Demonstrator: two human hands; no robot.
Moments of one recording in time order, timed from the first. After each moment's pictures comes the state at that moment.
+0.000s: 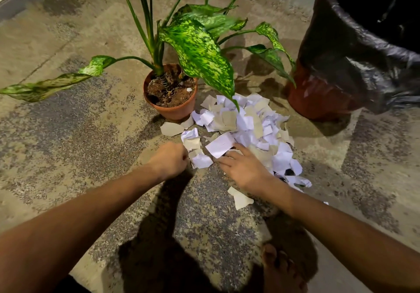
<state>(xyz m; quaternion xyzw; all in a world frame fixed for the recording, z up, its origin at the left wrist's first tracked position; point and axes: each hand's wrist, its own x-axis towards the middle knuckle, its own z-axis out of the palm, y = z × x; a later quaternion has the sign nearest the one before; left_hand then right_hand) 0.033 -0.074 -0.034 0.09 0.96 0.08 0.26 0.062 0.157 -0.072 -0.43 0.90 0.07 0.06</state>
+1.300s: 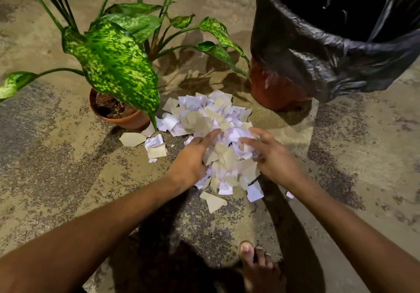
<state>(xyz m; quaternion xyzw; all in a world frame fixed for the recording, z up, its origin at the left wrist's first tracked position) 0.036 0.042 -0.047 0.19 0.92 0.30 0.20 0.075 0.280 -0.033 -0.09 0.97 -0.21 0.08</state>
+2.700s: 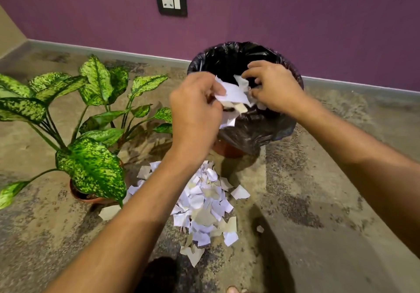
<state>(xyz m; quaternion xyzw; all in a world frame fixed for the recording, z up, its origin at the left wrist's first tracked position) -0.025 0.164 0.213 0.19 0.82 0.51 -0.19 -0.045 0.366 0.209 0.02 0.99 -0.10 -0.11</state>
